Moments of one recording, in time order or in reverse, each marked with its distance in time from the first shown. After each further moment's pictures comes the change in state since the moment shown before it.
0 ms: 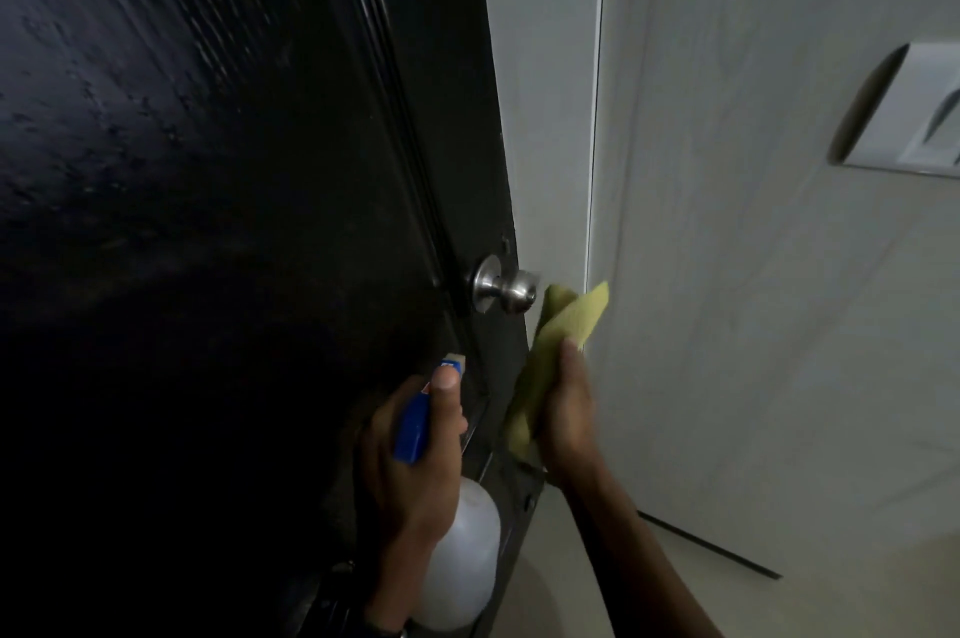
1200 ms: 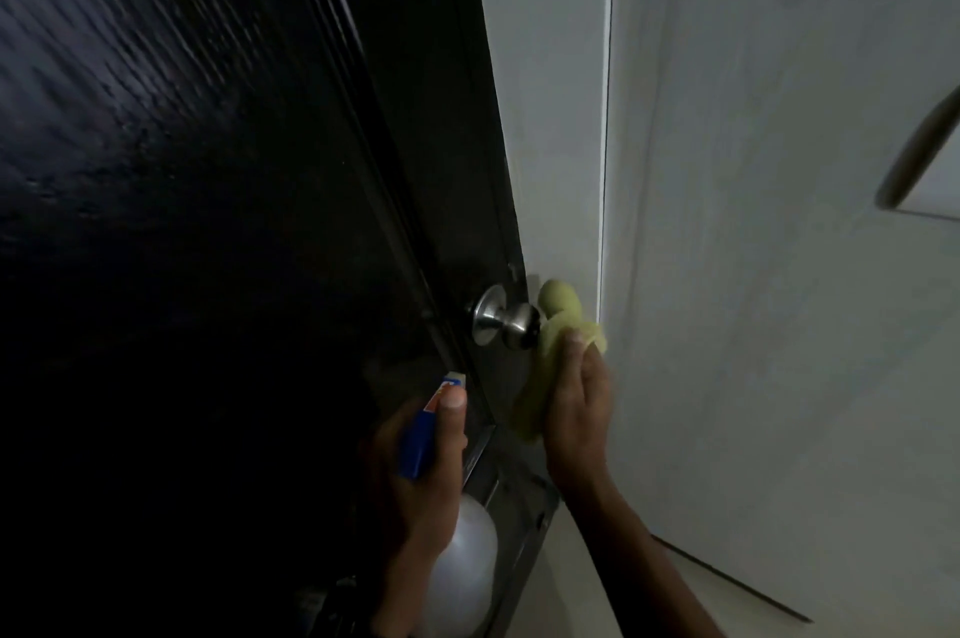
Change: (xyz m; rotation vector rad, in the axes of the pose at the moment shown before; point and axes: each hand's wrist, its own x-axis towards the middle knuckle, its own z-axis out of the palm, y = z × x) left_hand 0.019 -0.006 0.027 0.061 0.058 0.002; right_hand 0.039 -0.025 0.013 -0.162 0.073 -0.346
